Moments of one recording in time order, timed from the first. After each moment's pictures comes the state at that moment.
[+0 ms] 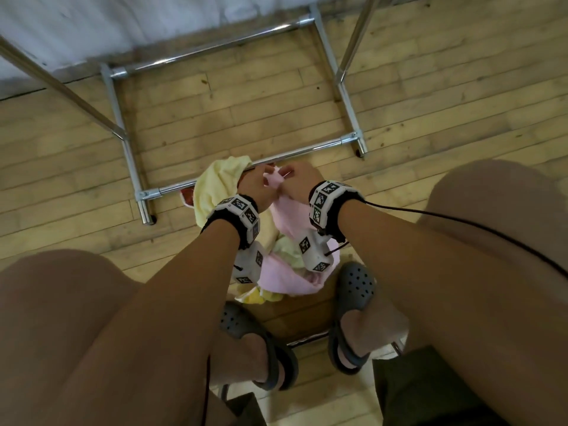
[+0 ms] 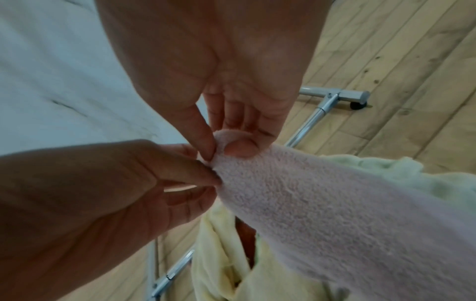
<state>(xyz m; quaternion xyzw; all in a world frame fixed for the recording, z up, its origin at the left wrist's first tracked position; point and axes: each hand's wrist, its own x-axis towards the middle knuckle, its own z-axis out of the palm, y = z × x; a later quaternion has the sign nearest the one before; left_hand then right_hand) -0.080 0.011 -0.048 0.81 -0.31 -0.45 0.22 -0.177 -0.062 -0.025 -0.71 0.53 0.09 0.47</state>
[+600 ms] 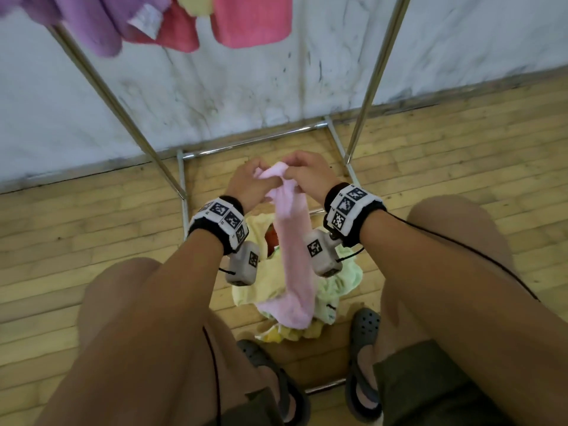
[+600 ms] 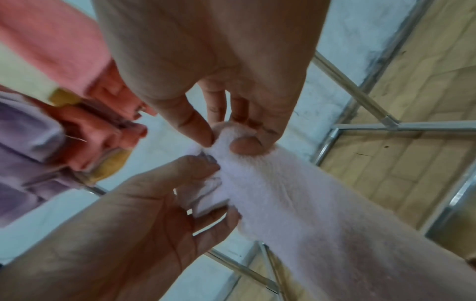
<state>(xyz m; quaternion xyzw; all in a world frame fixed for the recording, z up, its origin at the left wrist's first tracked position) -0.041 0.043 0.145 0.74 -0.31 -0.39 0.45 -0.164 -0.049 0.156 -0.69 0.41 -0.16 0.57</state>
